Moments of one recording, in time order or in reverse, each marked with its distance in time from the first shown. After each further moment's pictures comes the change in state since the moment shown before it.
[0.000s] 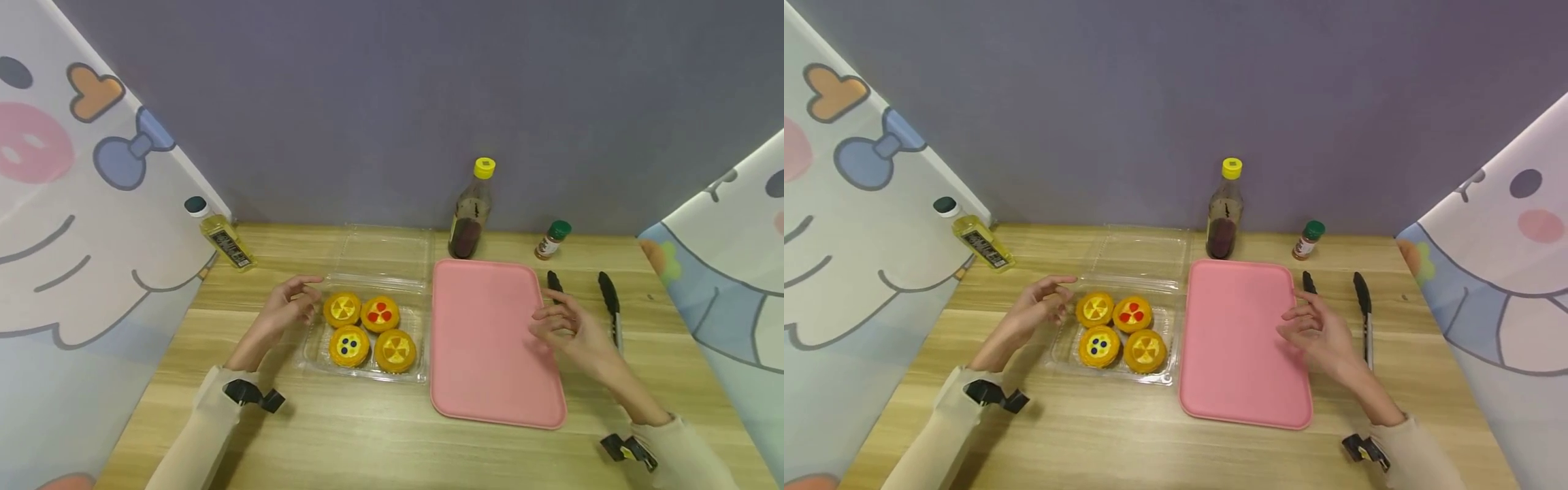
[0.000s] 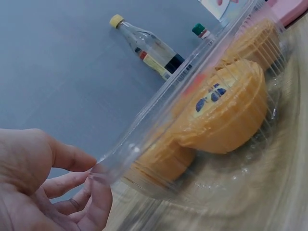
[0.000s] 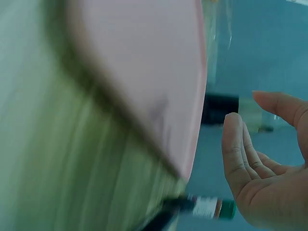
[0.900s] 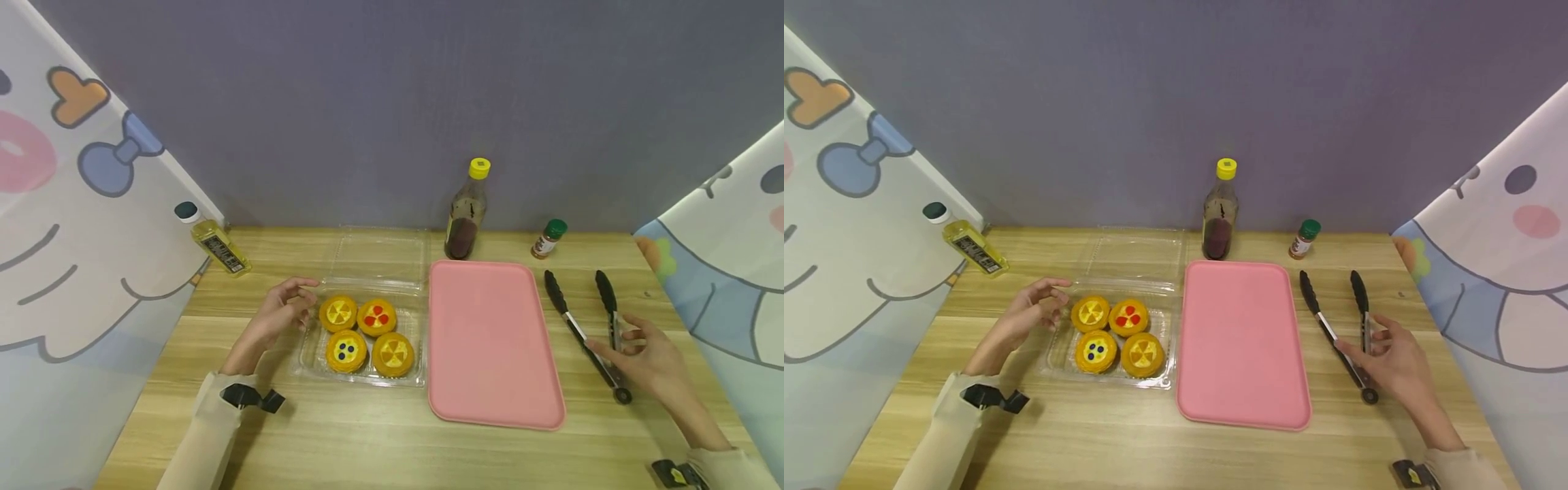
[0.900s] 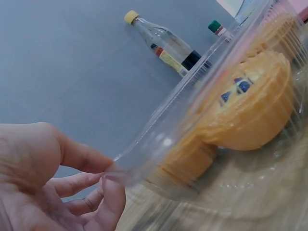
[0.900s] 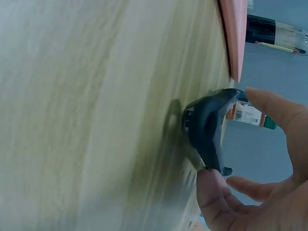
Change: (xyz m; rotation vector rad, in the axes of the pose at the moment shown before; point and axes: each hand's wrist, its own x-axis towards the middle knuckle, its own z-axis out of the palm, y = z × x) left_hand 0.006 0.001 -0.005 0.035 -0.047 -0.016; right_hand -0.040 0.059 -0.070 -0.405 0.081 0.459
